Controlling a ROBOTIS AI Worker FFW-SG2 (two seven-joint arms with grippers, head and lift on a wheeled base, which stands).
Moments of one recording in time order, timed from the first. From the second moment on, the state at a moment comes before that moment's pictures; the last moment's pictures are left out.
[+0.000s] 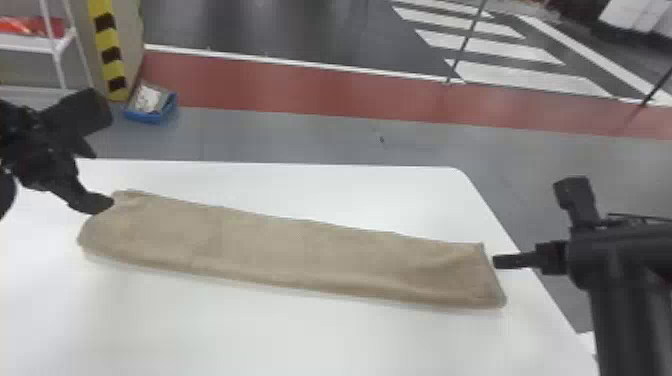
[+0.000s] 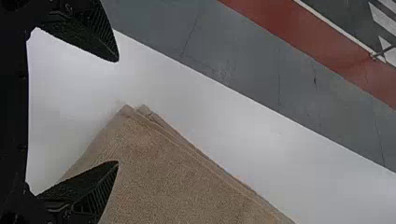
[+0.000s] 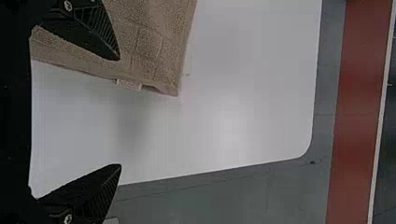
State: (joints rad) left arm -0.64 0.19 -0.11 -1.07 -0.87 0.30 -1.10; right arm -0.22 -0.37 -0.42 -1.56 0.67 1.08 1.06
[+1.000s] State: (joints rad) left arm -0.63 0.19 -0.08 -1.09 -0.82 0.35 -1.11; right arm -0.20 -0.37 -0.42 -1.58 0.67 1.08 1.06
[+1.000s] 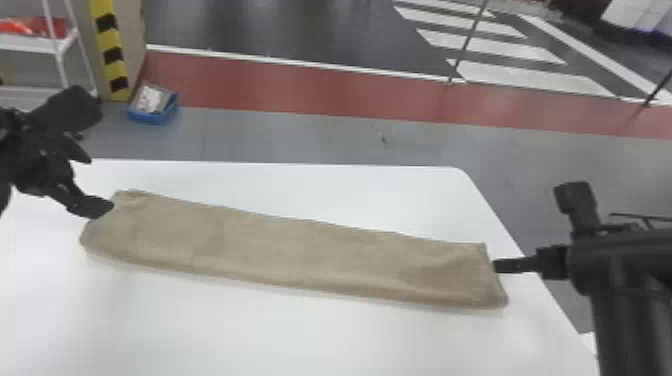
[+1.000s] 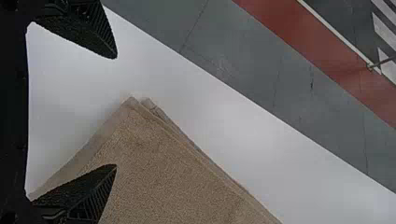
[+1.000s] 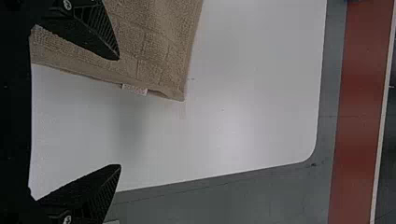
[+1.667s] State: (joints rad) left arm -0.61 0.20 -0.08 -1.12 -0.82 0.35 -1.12; right arm -0.20 -0.36 -0.42 -1.58 0.67 1.08 1.06
